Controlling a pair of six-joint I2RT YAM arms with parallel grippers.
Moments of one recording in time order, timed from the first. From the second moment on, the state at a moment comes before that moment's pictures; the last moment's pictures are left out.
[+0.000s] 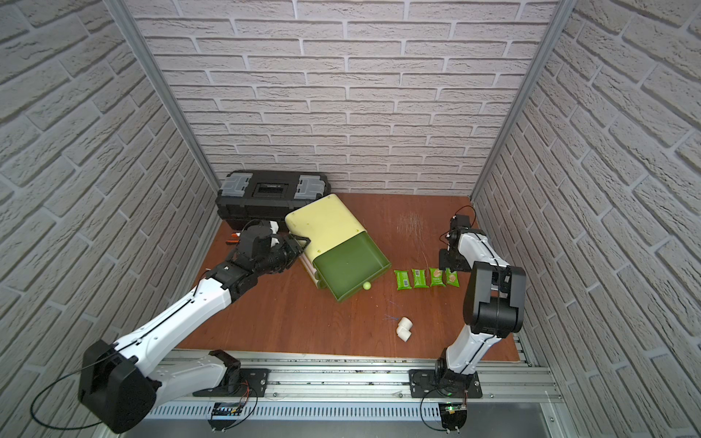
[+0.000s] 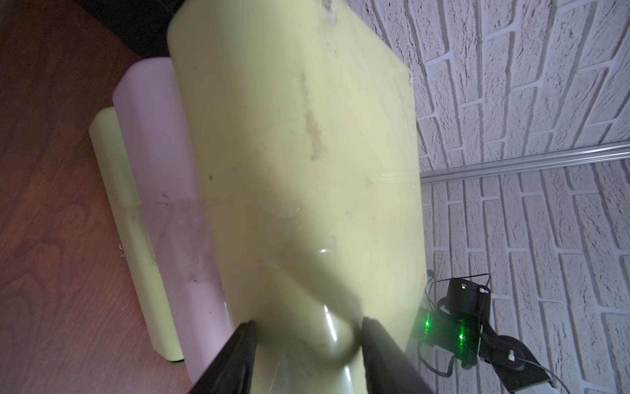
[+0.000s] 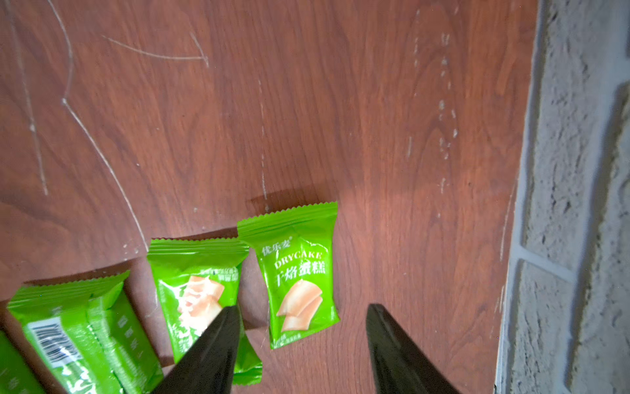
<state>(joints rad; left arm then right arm) -0.50 1.17 0.89 -0.24 0.14 -1.09 -0.24 1.74 1.21 -0.84 0.19 -0.01</state>
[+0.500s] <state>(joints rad) -0.50 1.17 0.89 -0.24 0.14 -1.08 0.07 1.32 1.20 -0.86 0.07 0.11</state>
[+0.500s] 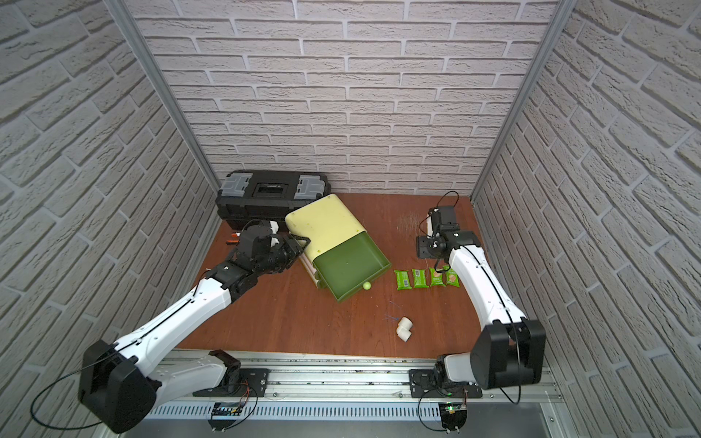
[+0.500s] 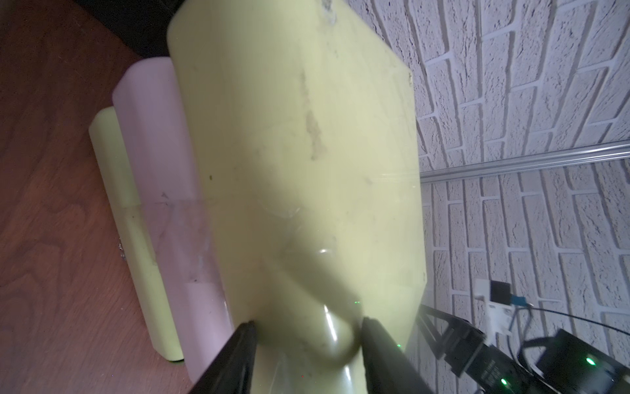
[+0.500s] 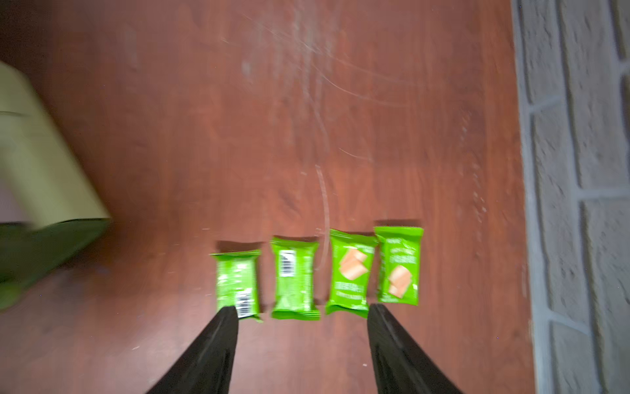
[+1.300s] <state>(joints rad) -0.50 1.16 0.89 -0.24 0.14 -1.08 0.64 0.87 1.09 -1.09 0.05 0.20</state>
